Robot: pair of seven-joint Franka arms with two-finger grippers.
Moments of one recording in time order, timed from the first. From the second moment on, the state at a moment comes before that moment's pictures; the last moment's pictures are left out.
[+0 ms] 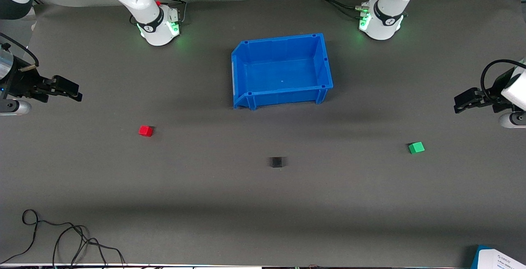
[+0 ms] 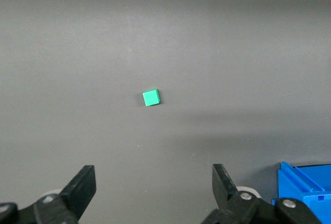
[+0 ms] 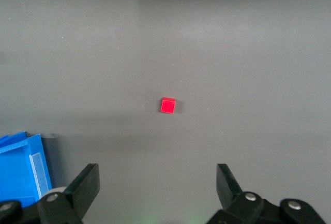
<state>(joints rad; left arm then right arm) 0.06 0.08 -0.06 -1.59 0.04 1.66 0.01 -0.05 0.03 0.05 -1.58 0.00 1.55 0.01</state>
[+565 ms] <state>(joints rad) 0.06 0.08 -0.06 -1.59 0.04 1.66 0.01 -0.05 0.03 0.05 -1.57 0.00 1.55 0.01</state>
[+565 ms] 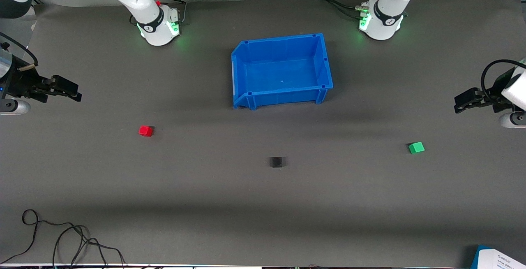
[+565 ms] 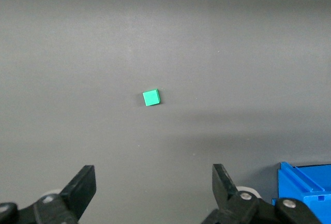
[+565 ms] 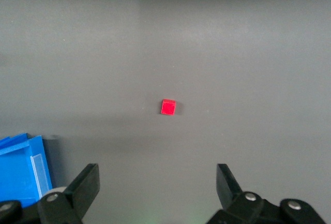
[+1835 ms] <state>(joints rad) 0.11 0.10 -0.05 -1.59 0.02 1.68 0.01 -0.03 0.20 0.05 -1.64 0.01 1.62 0.79</state>
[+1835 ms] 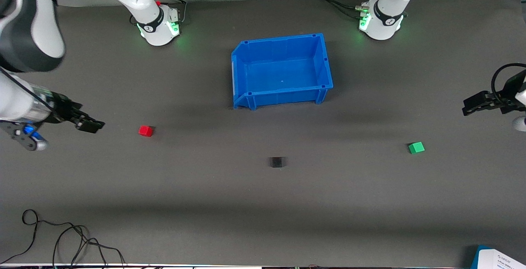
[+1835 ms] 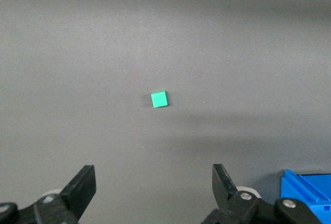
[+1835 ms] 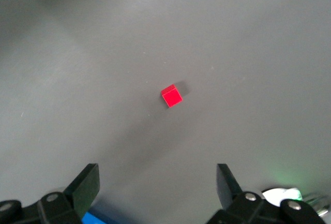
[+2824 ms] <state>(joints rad) 0.18 0.29 -0.04 -1.80 0.03 1.97 -0.02 -0.04 0.31 0.04 -2.12 0.07 2.25 1.27</state>
